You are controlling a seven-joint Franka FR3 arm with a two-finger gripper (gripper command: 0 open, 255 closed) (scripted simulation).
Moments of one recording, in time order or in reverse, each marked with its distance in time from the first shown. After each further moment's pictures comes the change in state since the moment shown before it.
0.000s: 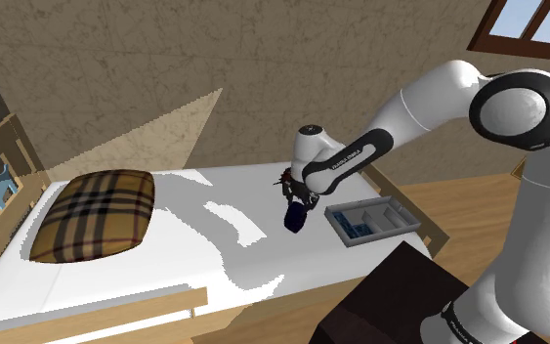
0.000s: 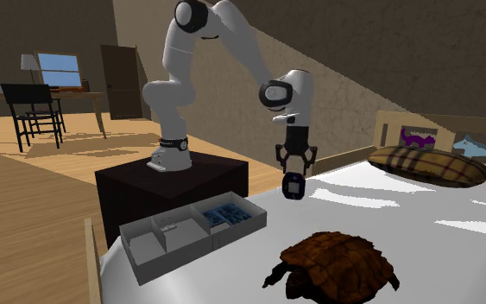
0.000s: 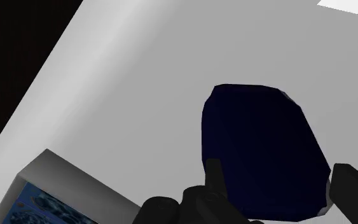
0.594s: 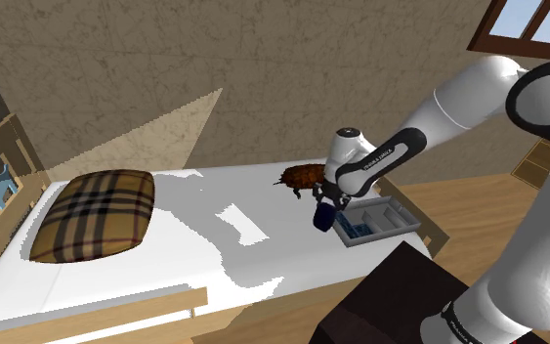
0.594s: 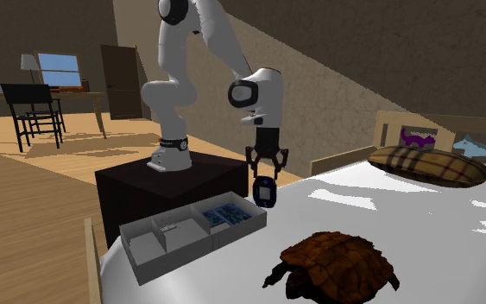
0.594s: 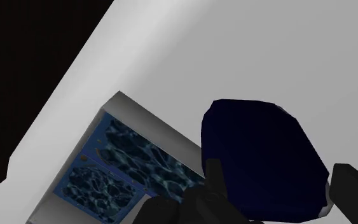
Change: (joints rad) arm -0.132 -0.158 -0.052 -0.253 0.004 0.119 -0.167
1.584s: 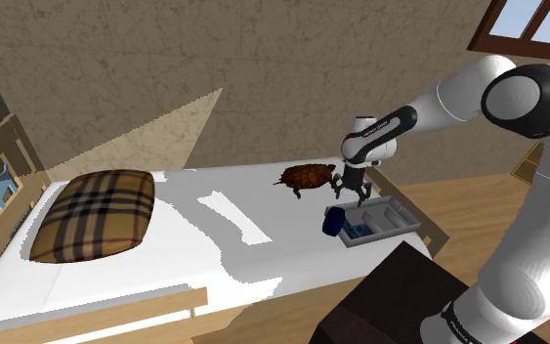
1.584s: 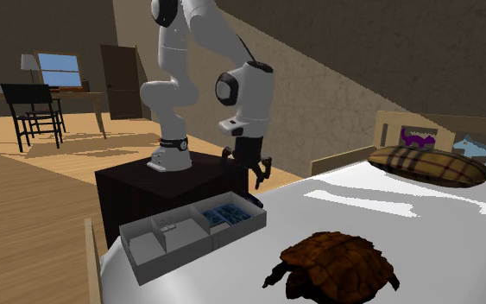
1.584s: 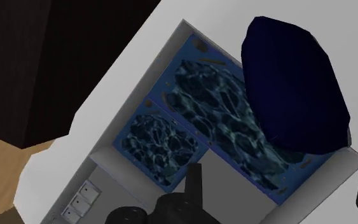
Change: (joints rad) arm -0.198 0.100 -0.033 0.220 0.260 -0.348 -0.462
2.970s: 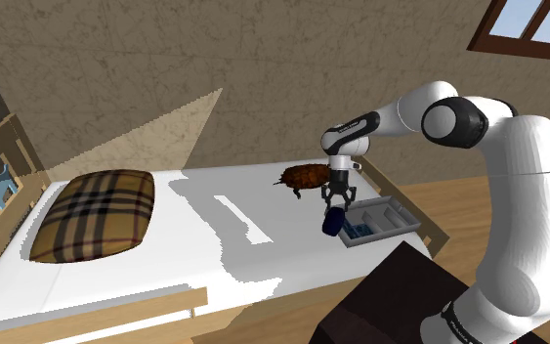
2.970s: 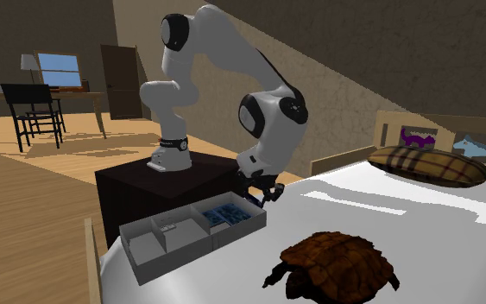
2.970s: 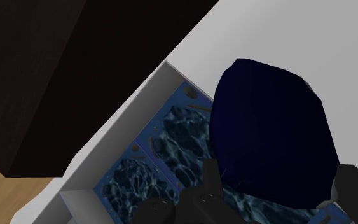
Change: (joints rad) arm -0.048 0.388 0.043 0.488 0.120 -0.473 -0.091
